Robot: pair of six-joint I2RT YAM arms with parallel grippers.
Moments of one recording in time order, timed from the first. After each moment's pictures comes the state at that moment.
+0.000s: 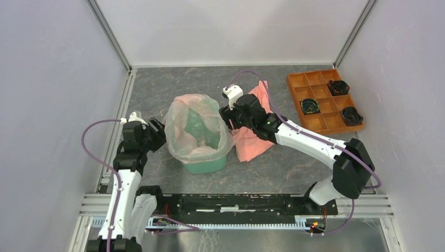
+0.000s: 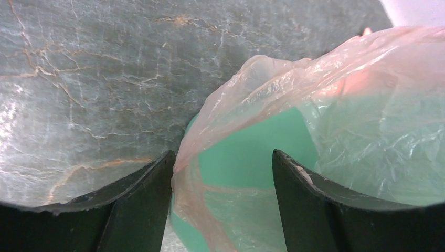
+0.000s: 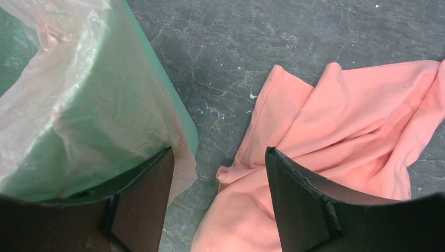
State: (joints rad) left arm 0.05 0.73 0.61 -0.52 0.19 -0.66; right arm 0.83 1.51 1.14 -0.16 0.12 0.09
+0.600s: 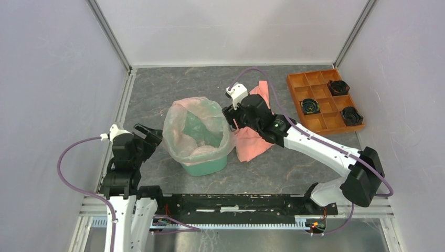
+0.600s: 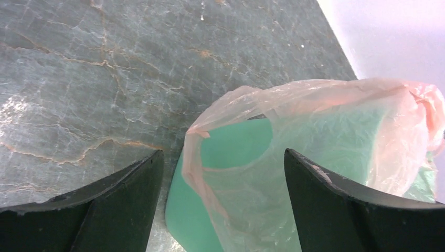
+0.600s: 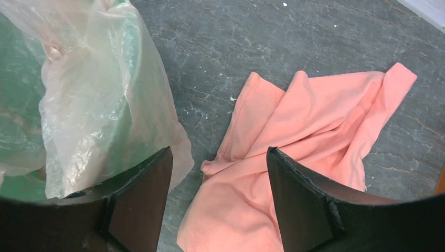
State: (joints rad) left arm 0.03 0.43 0.72 -0.79 -0.06 -0.85; right arm 0.85 1.41 1.15 -0.23 0.21 0.03
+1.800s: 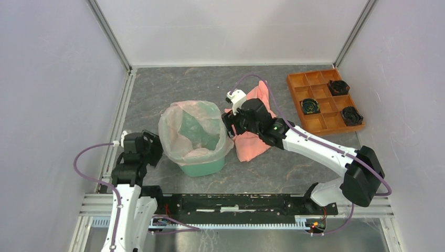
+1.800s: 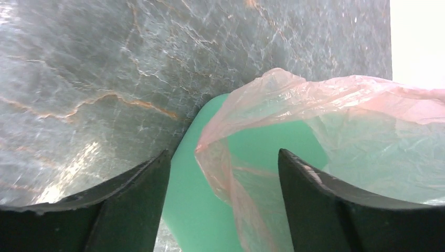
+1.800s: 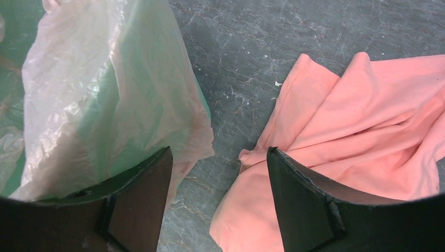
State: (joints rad) left arm 0.03 0.54 0.54 -0.75 0.03 -1.01; right arm 0.85 1.41 1.07 -0.18 0.04 0.12
